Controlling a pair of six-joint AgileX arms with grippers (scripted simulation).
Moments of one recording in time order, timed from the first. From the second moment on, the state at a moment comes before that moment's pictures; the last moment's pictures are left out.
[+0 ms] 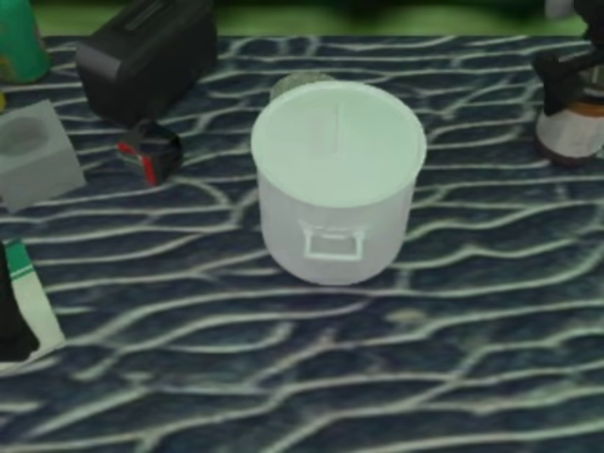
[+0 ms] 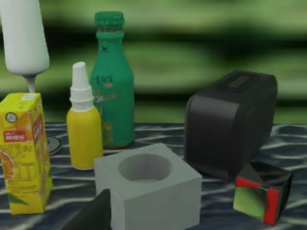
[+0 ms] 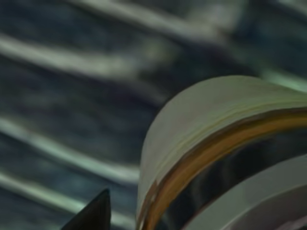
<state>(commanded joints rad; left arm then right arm) 0.00 0.00 0.00 0.00 0.00 0.00 -0.01 2.70 2.71 -1.40 -0.07 -0.43</state>
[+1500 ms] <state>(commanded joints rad) 0.00 0.00 0.00 0.00 0.00 0.00 -0.01 2.69 2.65 -1.34 -0.07 -0.42</state>
